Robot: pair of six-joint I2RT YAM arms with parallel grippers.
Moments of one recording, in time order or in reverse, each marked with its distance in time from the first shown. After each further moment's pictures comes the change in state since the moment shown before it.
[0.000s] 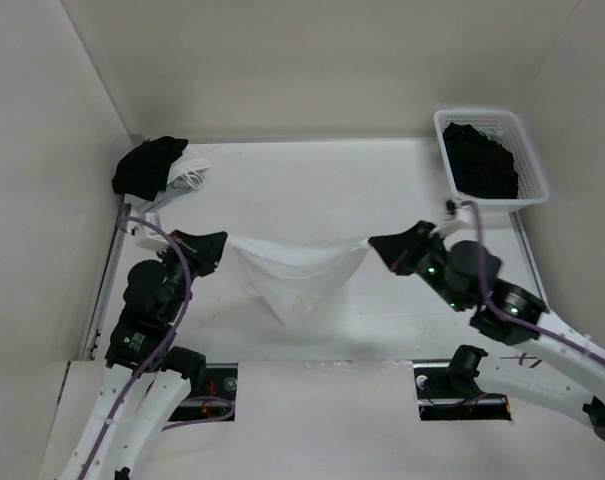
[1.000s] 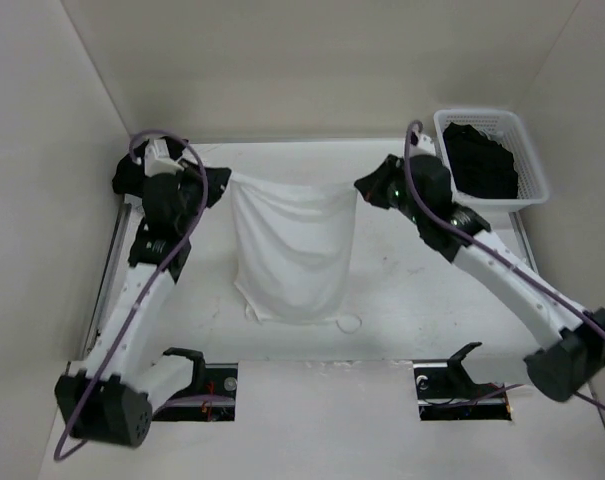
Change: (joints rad) left arm 0.150 0.558 0.303 0.272 0.082 -0.066; right arm -0.362 0.435 0.325 0.064 -0.219 -0.131
